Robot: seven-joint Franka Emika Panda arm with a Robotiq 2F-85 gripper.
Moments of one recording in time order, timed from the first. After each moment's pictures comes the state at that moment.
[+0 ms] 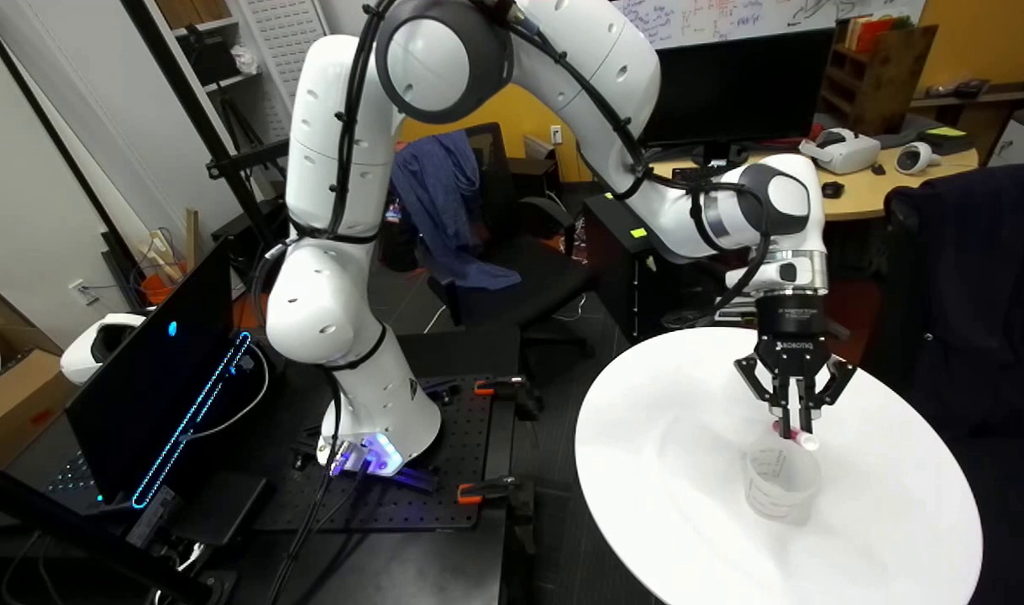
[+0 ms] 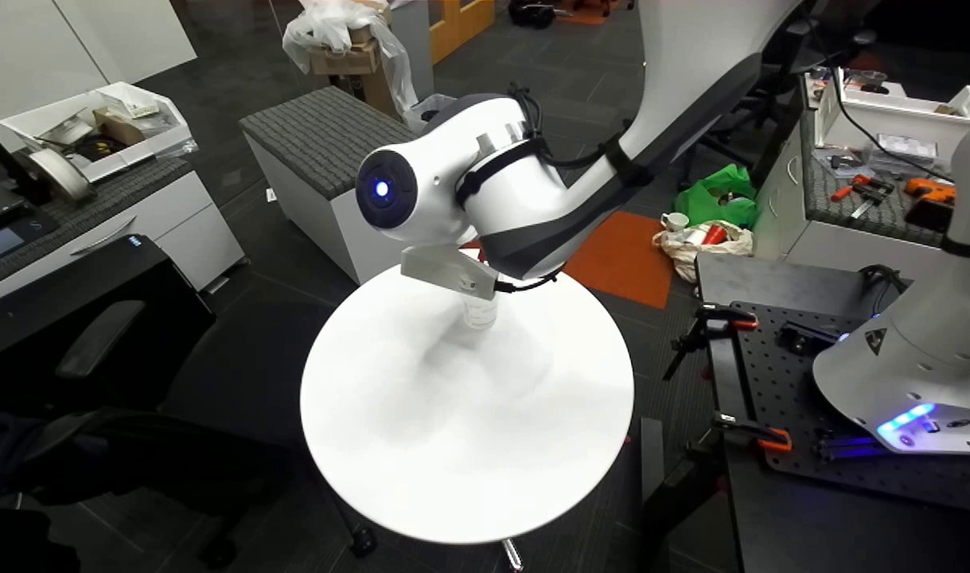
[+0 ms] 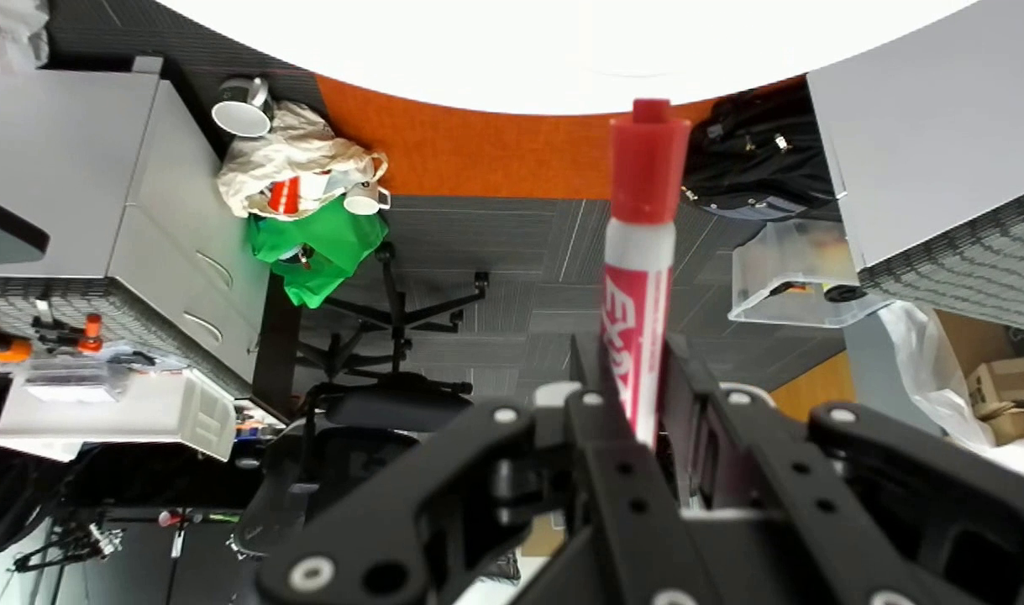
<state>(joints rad) 0.24 0.52 -0.19 -1.87 -0.81 2.01 2.29</state>
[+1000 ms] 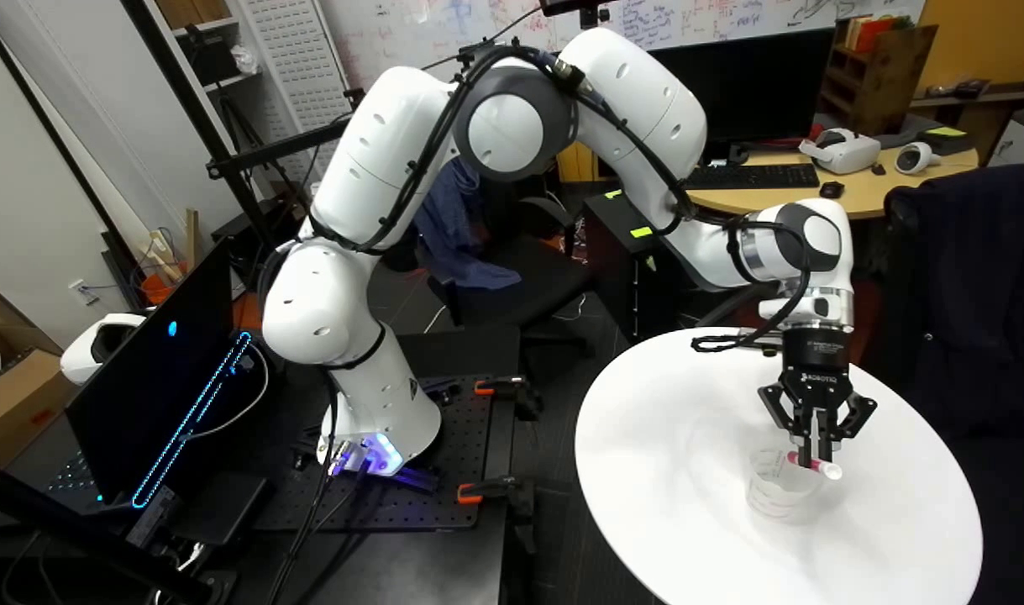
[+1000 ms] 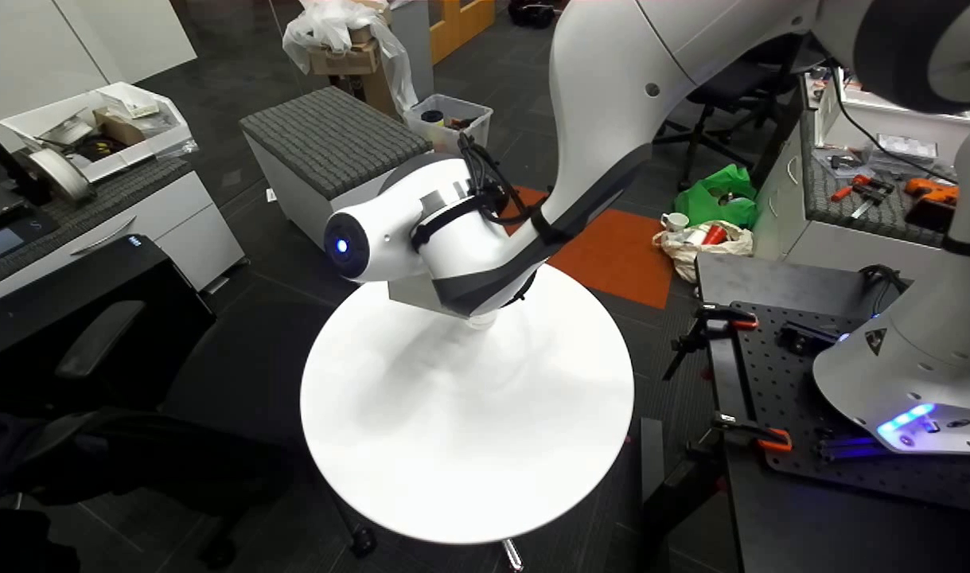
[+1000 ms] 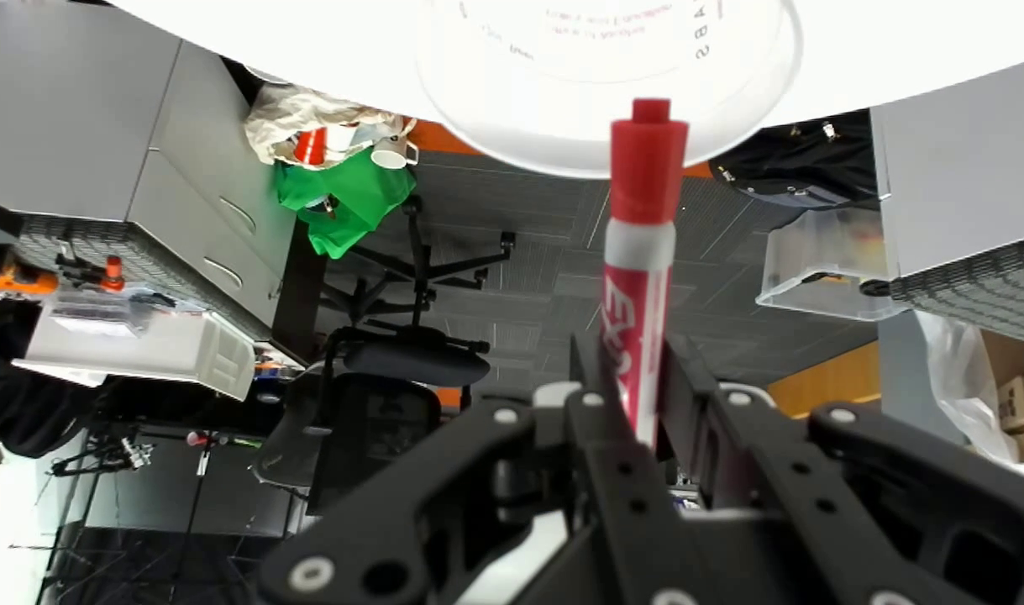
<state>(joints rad) 0.19 0.78 -0.14 -1.60 -0.81 1.88 2.23</state>
